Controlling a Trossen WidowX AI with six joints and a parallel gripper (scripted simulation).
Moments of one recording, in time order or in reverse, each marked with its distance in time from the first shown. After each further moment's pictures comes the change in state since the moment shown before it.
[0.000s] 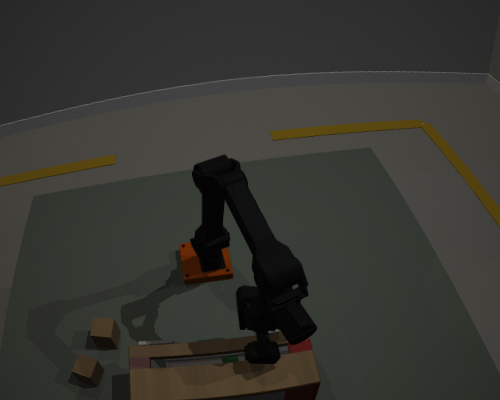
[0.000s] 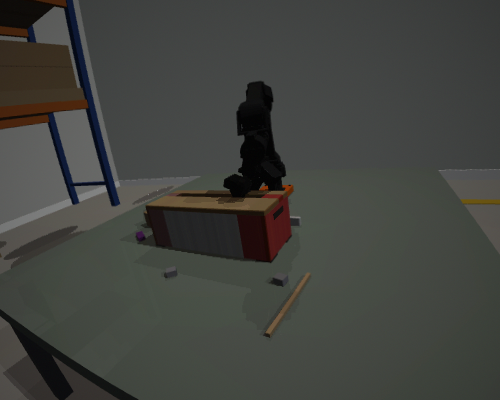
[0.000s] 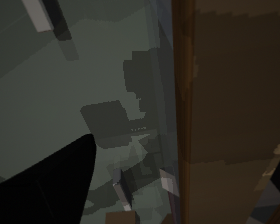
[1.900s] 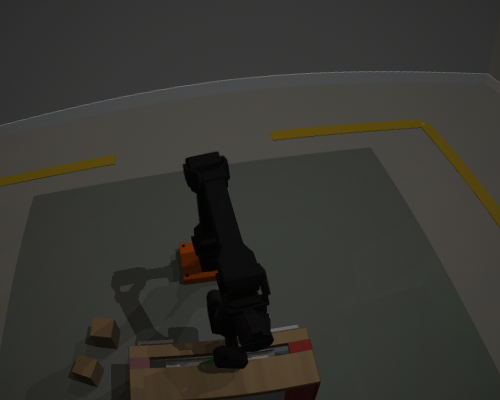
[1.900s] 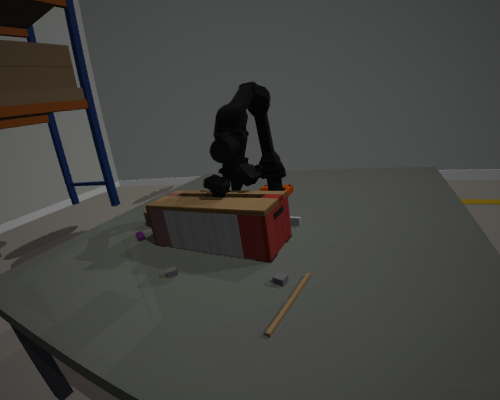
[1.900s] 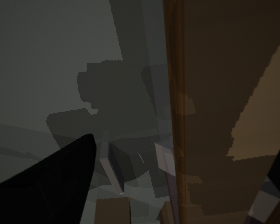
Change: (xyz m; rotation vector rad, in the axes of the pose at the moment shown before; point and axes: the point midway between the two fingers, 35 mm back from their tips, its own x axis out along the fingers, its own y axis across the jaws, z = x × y) arm 0.021 -0.002 -0.059 0.005 0.003 0.002
